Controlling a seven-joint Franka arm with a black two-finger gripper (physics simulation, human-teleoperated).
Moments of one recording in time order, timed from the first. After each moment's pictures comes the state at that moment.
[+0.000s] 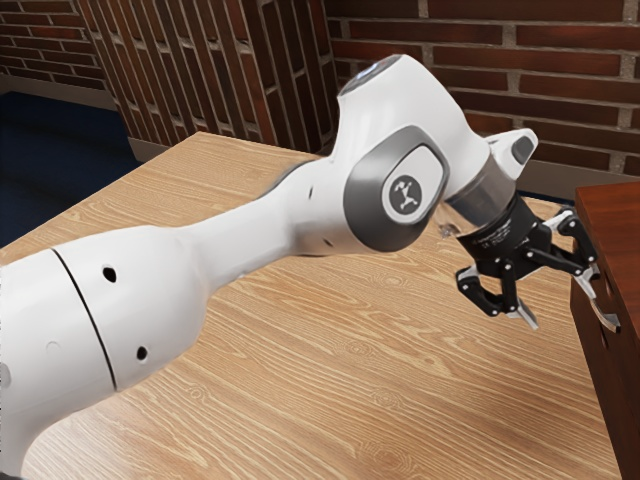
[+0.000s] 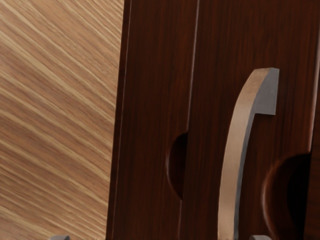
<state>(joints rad) -0.67 0.38 0.44 -1.36 -0.59 2.05 -0.74</state>
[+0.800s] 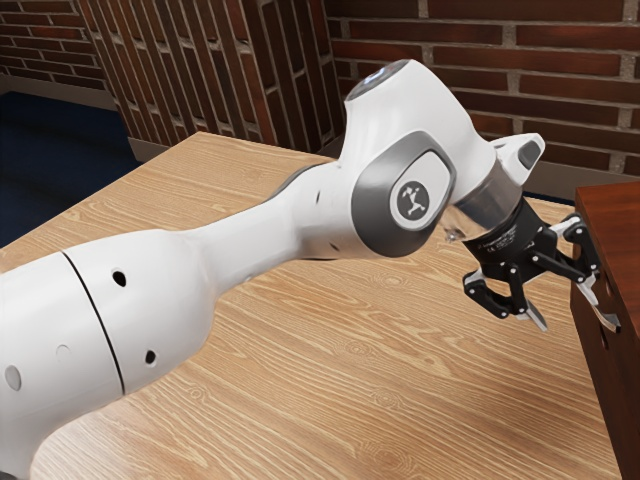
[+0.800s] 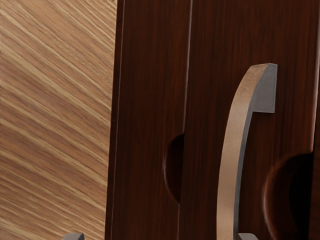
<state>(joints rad) -0.67 0.40 0.43 -1.35 -0.59 2.06 -0.72</state>
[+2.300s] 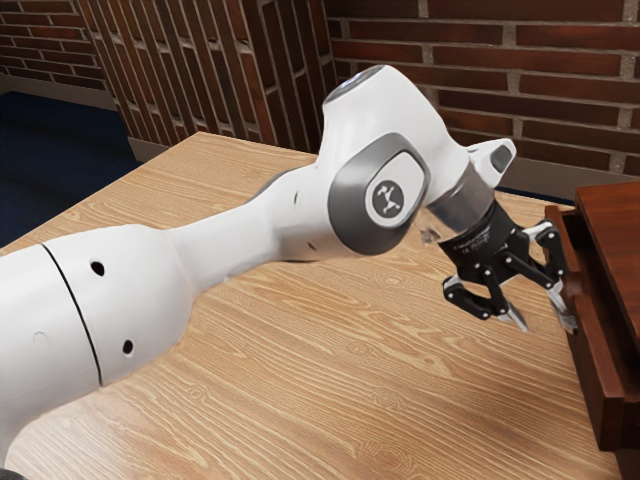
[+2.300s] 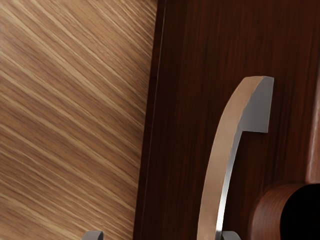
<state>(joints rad) -0.65 0.35 0.43 -1.43 -0.59 2.06 -0.73</state>
